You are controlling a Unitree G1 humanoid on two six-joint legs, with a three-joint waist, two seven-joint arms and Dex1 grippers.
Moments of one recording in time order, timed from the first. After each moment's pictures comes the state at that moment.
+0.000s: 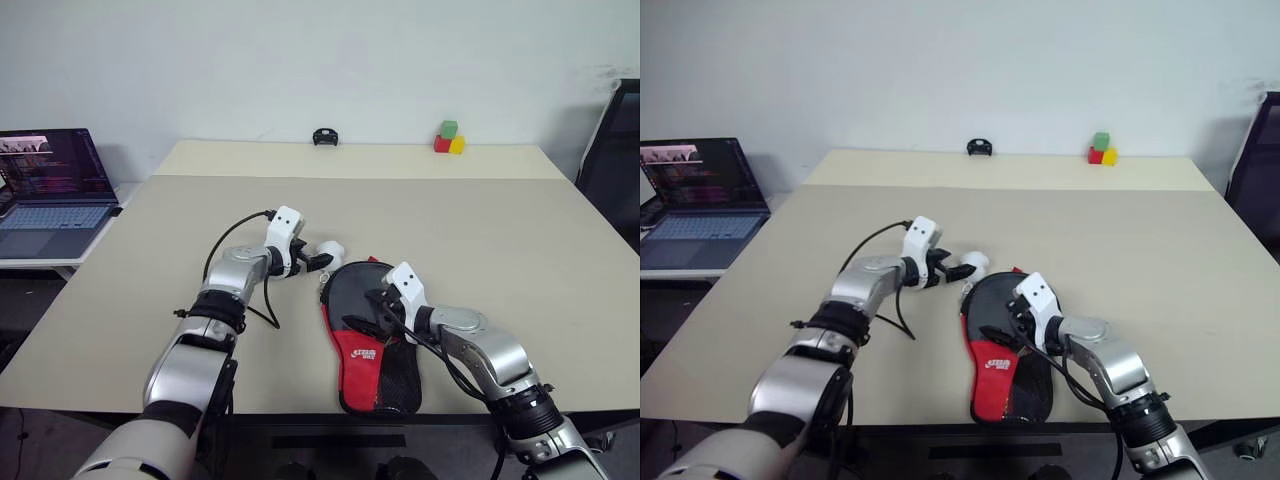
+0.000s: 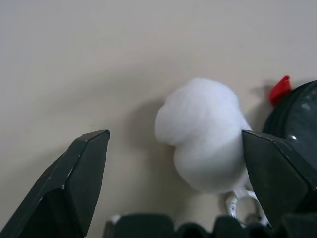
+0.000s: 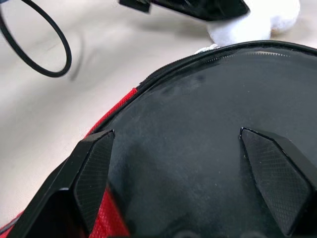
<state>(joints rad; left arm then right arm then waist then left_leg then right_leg) -1.05 0.31 -0.10 1.02 -0.12 0.31 -0.70 -0.43 -0.31 0.25 -0.08 0.29 0.68 0.61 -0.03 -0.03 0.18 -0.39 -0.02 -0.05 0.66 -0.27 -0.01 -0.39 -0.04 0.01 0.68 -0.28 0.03</state>
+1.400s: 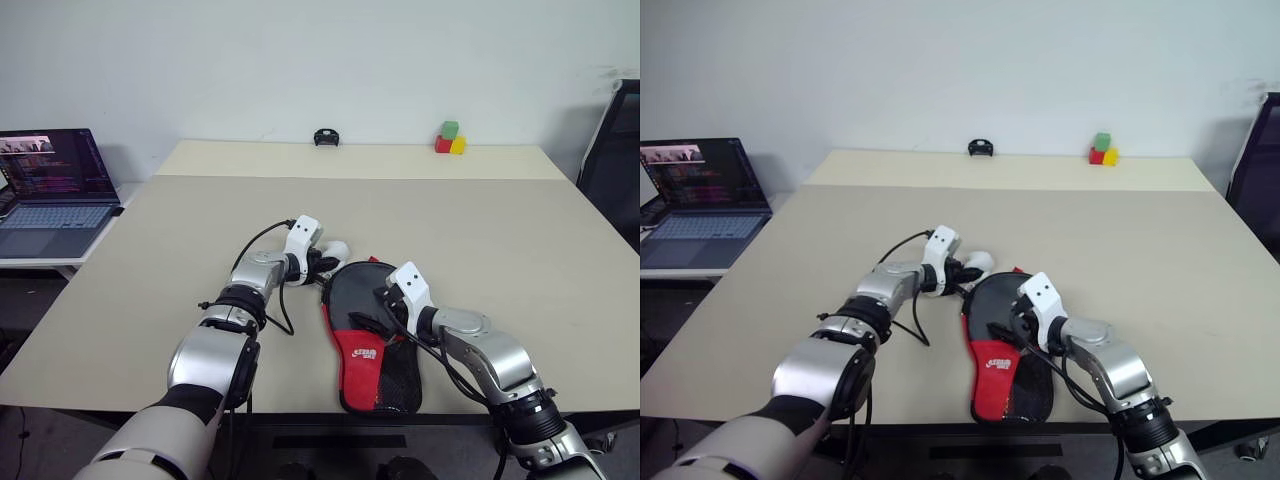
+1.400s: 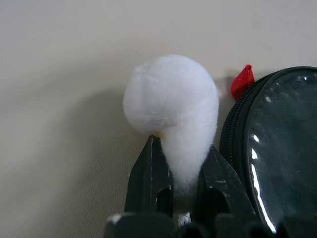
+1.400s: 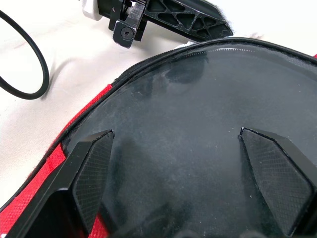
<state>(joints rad) -1.10 0.24 -0.03 1.20 -0.05 0.23 -0.77 -0.41 -0.31 0.24 -0.11 0.25 0.70 0.54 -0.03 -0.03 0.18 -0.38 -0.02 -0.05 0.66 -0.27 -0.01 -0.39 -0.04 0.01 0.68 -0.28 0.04</state>
